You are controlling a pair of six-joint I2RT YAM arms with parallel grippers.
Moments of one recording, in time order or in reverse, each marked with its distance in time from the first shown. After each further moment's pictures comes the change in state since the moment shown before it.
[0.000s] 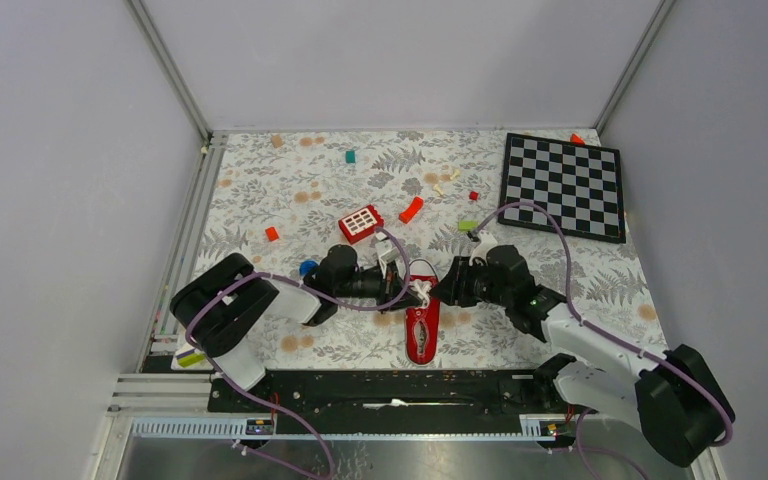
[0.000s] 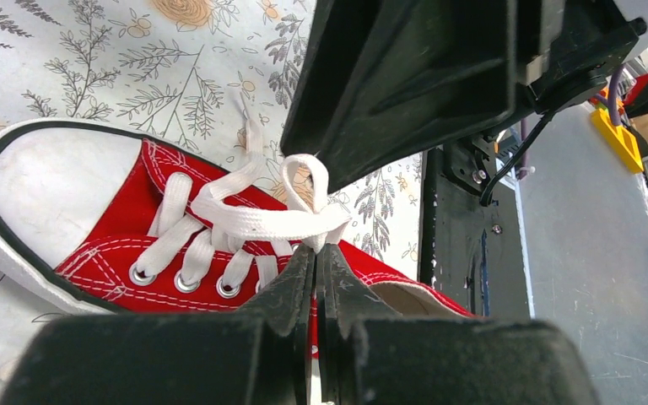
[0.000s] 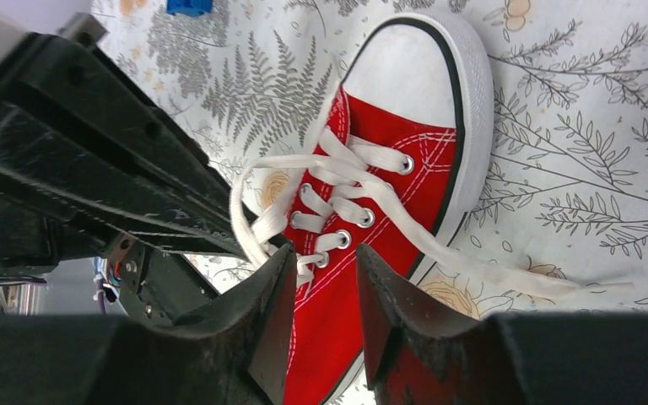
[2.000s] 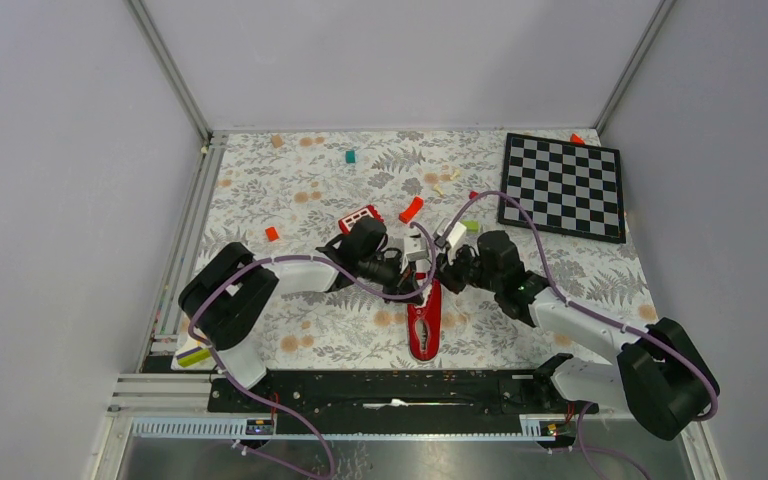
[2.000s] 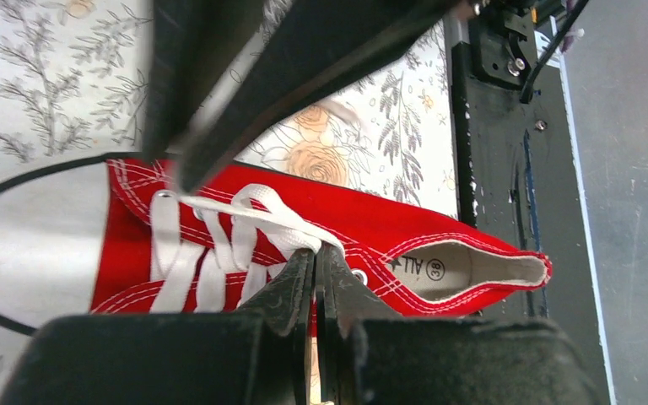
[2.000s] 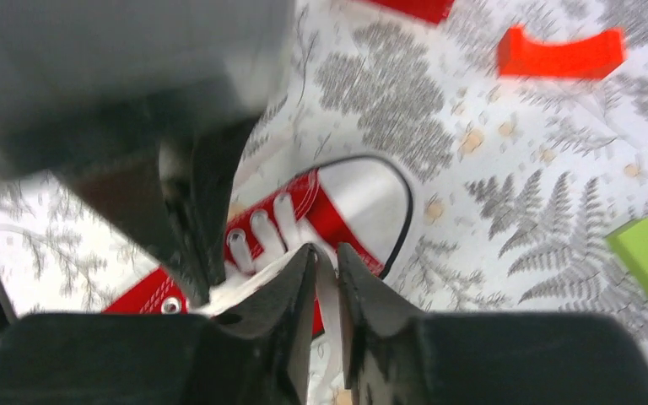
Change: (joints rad) left arm 0.012 0.051 0.343 -0.700 0.138 0.502; right arm 0.007 0.119 0.091 0.085 -0.056 -0.791
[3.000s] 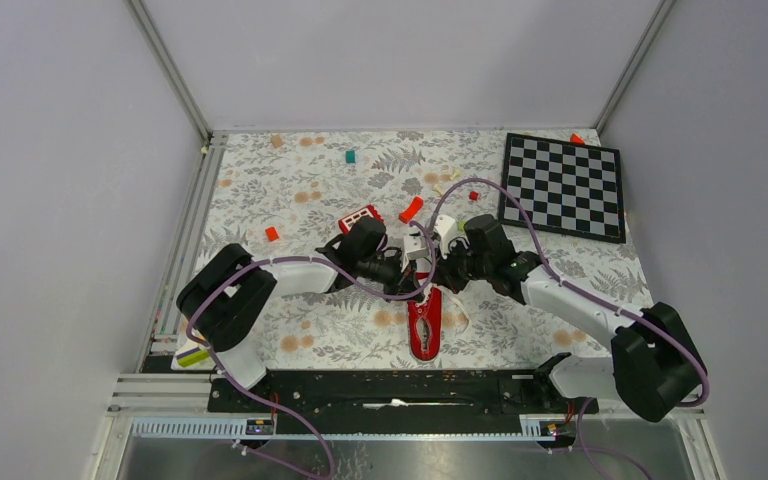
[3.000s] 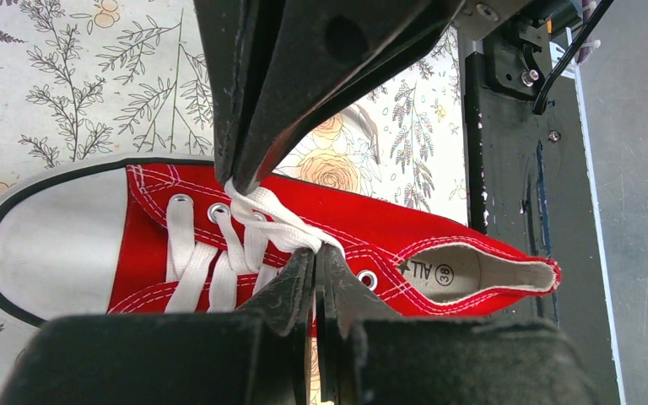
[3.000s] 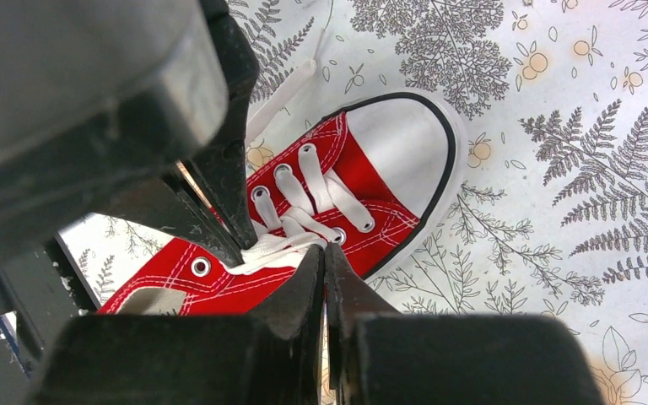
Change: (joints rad) left arm -0.006 -0.010 -0.008 0.011 -0.027 -0.015; right arm -0.011 0.098 0.210 -0.344 -0.030 -0.001
